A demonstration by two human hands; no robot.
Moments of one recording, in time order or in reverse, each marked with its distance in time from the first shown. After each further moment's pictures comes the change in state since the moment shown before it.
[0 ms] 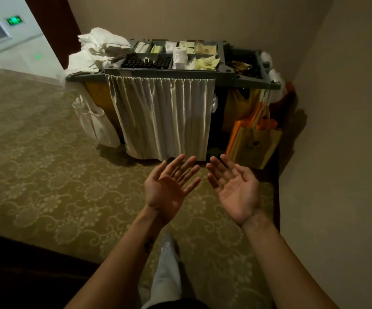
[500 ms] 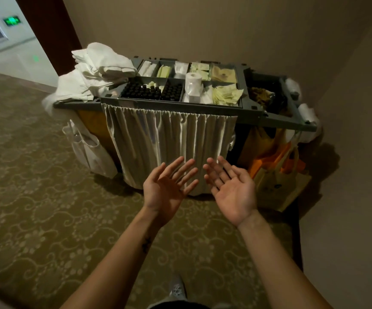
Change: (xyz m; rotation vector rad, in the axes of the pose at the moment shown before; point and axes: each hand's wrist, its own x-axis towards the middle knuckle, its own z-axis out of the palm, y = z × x) left_hand 0.299 0.173 -0.013 -0.033 0.022 0.008; right_hand 0.318 -0.033 0.127 0.014 0.018 0.022
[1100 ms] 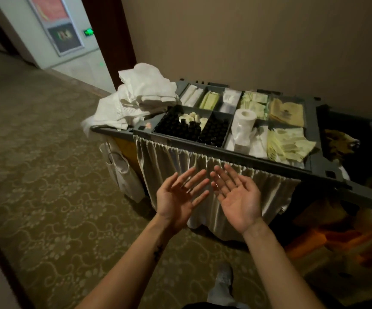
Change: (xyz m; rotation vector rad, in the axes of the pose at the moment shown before) left_hand 0.226 0.131 -0.004 -0.038 0.150 0.156; right_hand 0.289 -0.020 0.103 -0.058 -0.114 0.171
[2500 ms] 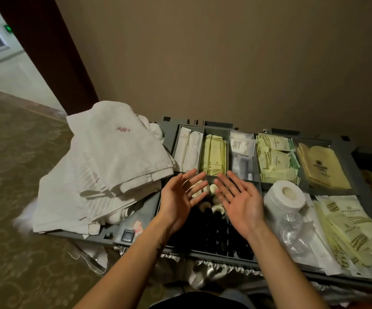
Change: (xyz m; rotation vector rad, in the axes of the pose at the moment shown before) left_hand 0.413 0.237 0.002 0.198 -0.065 -0.148; right_hand 0.403 -0.038 0.146 -0.033 0.203 -0.135
